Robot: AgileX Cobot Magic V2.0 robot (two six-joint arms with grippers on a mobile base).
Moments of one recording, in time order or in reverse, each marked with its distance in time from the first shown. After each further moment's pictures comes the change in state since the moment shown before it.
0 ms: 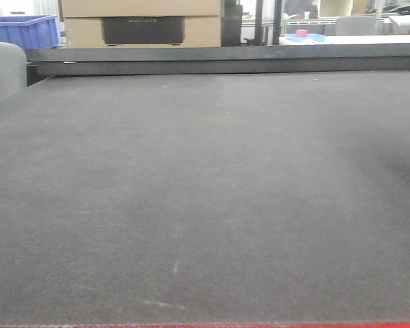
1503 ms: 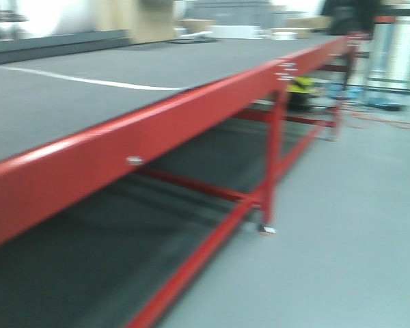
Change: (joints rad) left arm 0.000 0.000 0.000 0.000 -0.002 0.000; right arm 0.002 0.000 0.000 0.000 0.000 0.000
